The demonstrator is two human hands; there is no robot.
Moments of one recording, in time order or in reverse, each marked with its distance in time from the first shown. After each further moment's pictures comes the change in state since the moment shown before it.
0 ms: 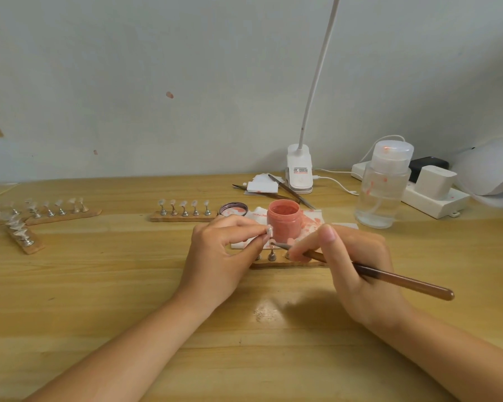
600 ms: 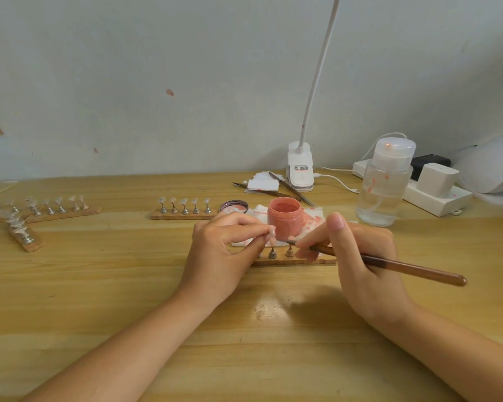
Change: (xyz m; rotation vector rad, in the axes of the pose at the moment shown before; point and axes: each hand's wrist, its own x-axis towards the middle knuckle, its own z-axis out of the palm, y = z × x) left_hand 0.000 -0.002 0.002 0.015 0.004 0.036; right_hand 0.001 0.000 -0.001 0.106 0.151 -0.012
